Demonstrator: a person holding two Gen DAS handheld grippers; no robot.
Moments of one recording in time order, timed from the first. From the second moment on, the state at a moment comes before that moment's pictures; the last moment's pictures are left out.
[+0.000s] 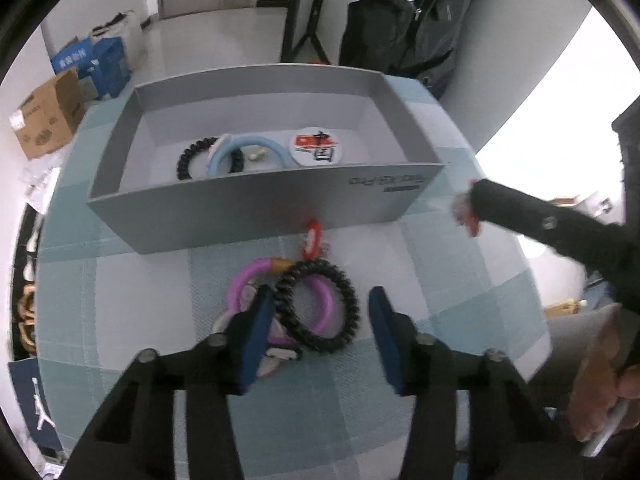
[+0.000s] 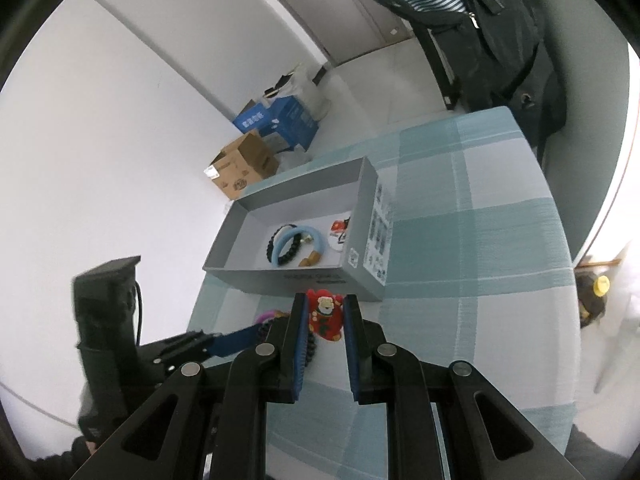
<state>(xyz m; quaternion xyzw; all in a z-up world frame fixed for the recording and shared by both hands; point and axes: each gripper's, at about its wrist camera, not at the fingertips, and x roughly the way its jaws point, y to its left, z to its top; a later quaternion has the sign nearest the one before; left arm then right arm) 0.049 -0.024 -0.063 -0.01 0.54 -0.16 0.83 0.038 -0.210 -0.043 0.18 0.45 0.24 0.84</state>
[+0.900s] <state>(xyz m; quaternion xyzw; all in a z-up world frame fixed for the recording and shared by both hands) 0.048 0.001 -0.028 -0.10 0.48 -0.17 0.85 0.035 -0.212 -0.011 0.21 0.40 0.26 0.85</state>
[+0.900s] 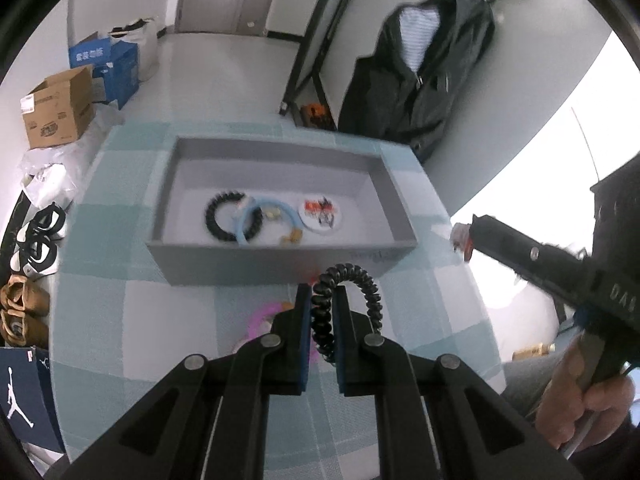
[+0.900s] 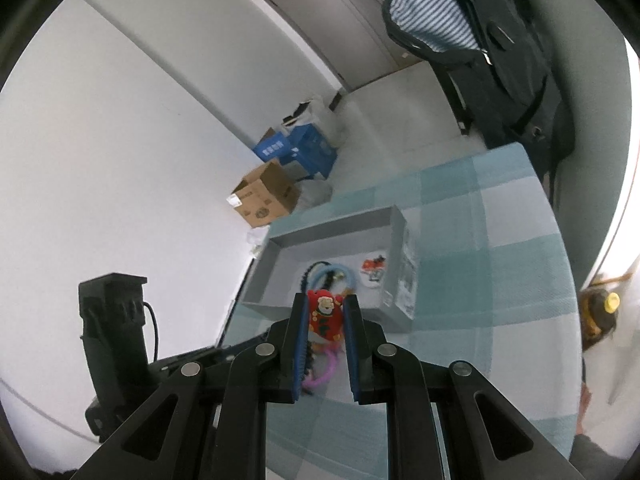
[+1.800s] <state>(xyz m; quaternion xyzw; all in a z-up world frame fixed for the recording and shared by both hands) 0.127 0.025 -0.031 -0.10 0.50 -0.16 0.85 0.127 -0.148 -0.023 0.19 0.47 0.23 0.83</state>
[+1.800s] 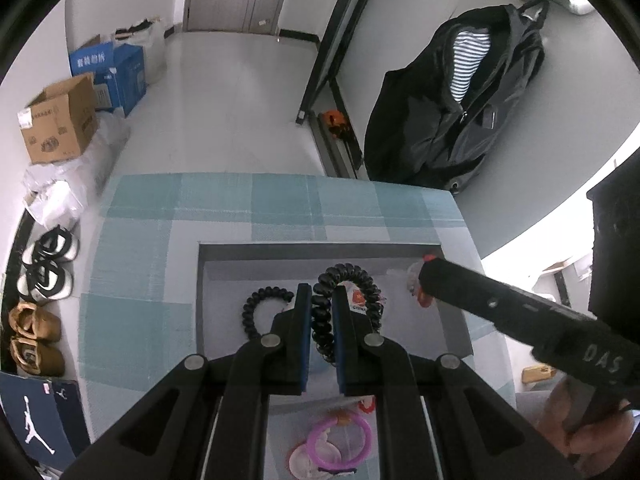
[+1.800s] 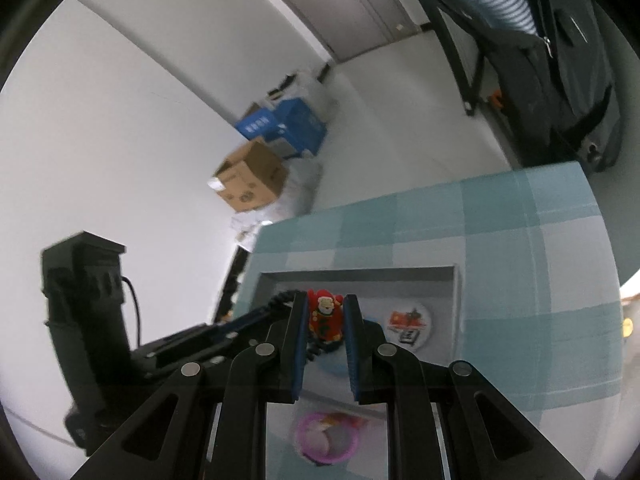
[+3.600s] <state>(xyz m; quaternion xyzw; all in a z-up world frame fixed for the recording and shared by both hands) 0.049 0.039 -0.020 -0.06 0.44 -0.07 0.89 0.067 -0.174 -0.003 0.15 0.42 0.22 0.87</state>
